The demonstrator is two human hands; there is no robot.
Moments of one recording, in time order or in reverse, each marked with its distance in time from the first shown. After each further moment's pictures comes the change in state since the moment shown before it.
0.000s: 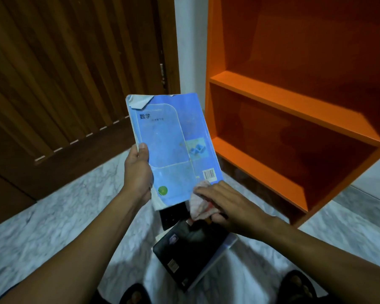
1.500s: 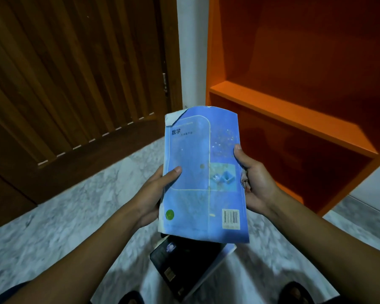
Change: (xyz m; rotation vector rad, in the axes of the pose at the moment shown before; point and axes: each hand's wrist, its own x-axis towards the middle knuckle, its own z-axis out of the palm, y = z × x) left_hand -0.026 -0.008 -0.003 -0.009 -0.553 -0.332; right_hand 0.042 0.003 -0.068 1.714 0.266 0.886
